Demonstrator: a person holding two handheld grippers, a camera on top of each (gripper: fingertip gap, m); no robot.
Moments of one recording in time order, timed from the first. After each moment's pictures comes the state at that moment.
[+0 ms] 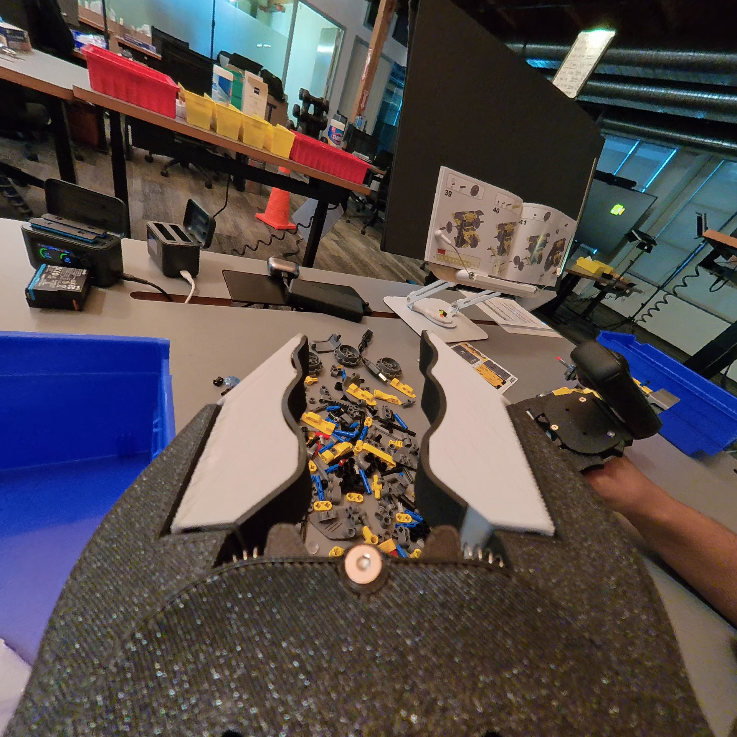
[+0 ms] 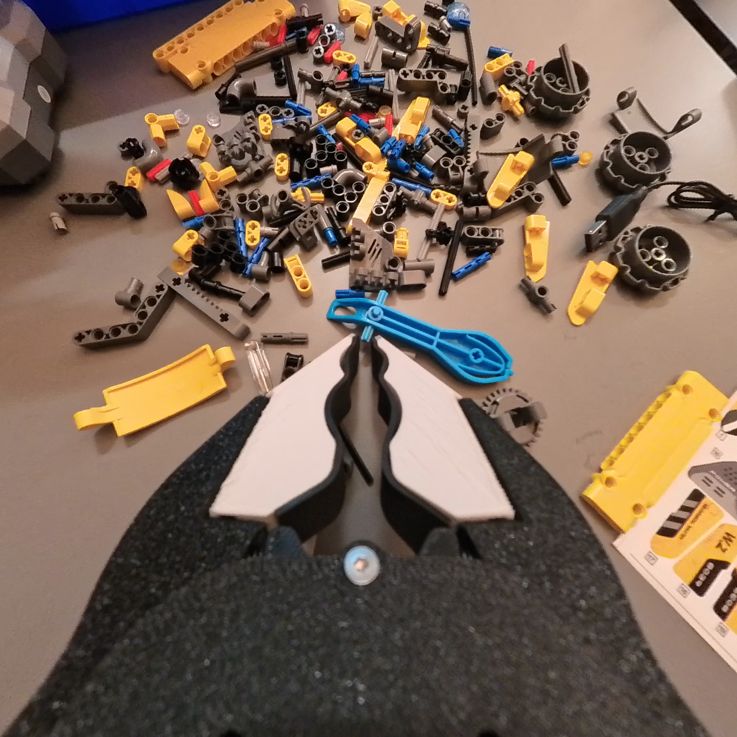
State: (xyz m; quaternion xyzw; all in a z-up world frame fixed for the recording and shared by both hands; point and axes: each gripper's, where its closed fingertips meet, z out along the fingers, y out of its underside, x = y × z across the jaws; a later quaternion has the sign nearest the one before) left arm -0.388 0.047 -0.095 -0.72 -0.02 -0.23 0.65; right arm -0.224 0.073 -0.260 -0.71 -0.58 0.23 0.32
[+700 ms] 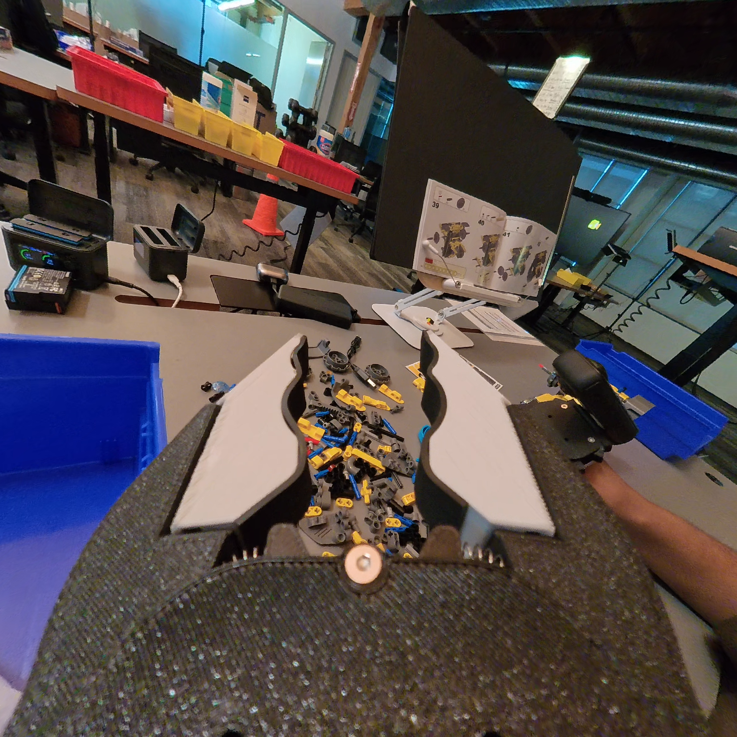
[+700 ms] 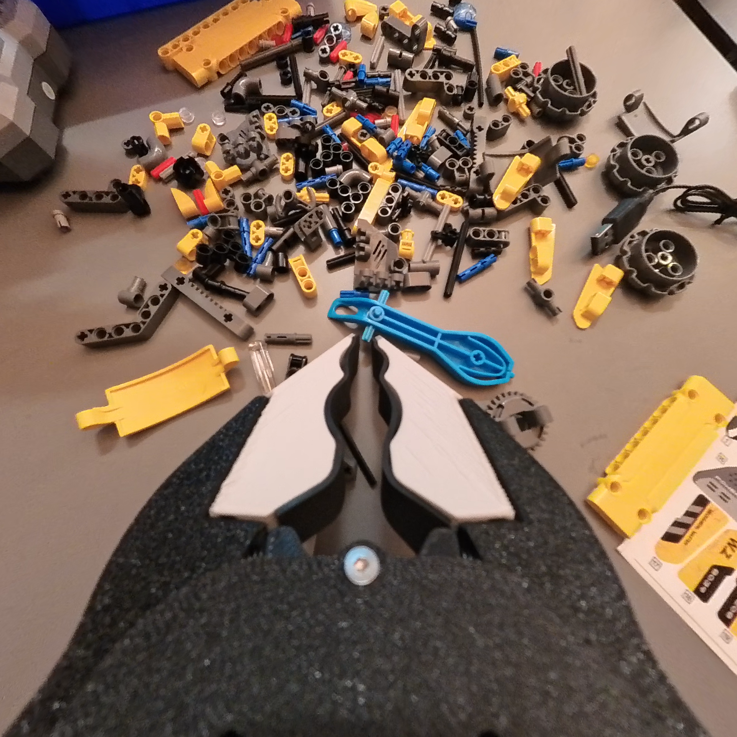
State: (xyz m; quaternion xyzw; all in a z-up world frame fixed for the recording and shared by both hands) left arm -0.388 0.044 -0.090 -0.71 -0.02 -0.25 0.66; right arm -0.226 0.071 -0.261 -0.71 -0.58 0.23 0.32
